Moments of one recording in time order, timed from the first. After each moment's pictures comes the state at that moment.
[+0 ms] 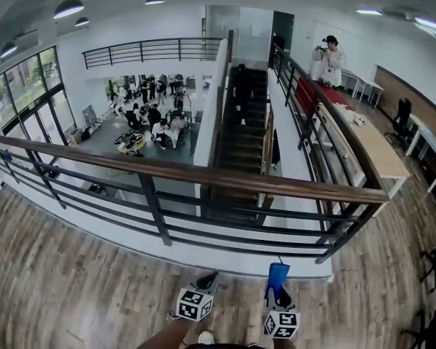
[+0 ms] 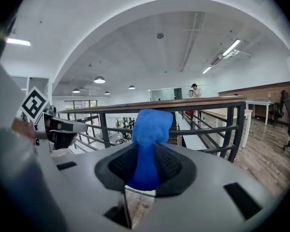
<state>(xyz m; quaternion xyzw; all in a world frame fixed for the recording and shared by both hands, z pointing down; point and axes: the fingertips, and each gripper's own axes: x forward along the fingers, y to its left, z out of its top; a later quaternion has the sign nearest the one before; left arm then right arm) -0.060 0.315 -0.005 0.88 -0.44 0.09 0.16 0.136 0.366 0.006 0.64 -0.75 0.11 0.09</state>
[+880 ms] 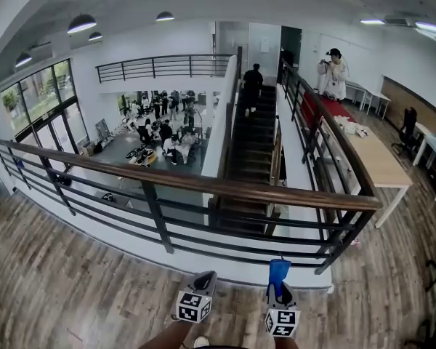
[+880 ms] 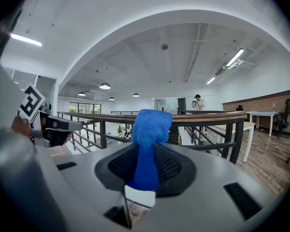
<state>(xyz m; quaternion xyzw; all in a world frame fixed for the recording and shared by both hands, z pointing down) 0.000 0.364 -0.067 0.86 -0.49 0.07 0.11 0.211 0.397 -0.058 0.63 -0.77 0.05 0.07</state>
